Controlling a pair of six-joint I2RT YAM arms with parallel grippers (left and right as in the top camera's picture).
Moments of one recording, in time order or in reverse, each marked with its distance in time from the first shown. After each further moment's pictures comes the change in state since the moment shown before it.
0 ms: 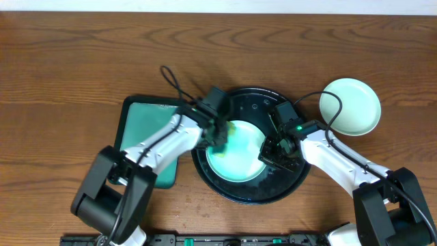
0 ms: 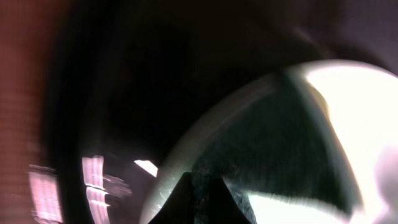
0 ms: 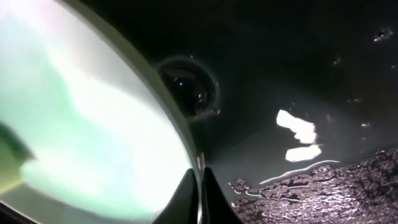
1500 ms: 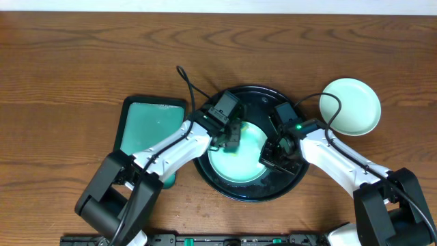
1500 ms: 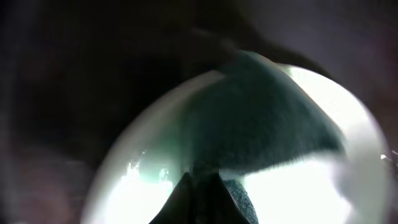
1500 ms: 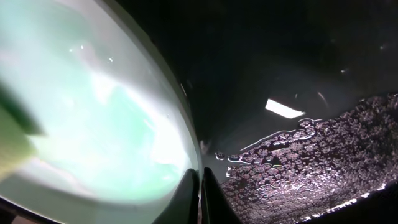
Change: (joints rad) left arm -0.108 -0.002 -0.003 0.113 -0.043 0.040; right arm 0.003 0.000 0.016 -0.084 -0.008 0.001
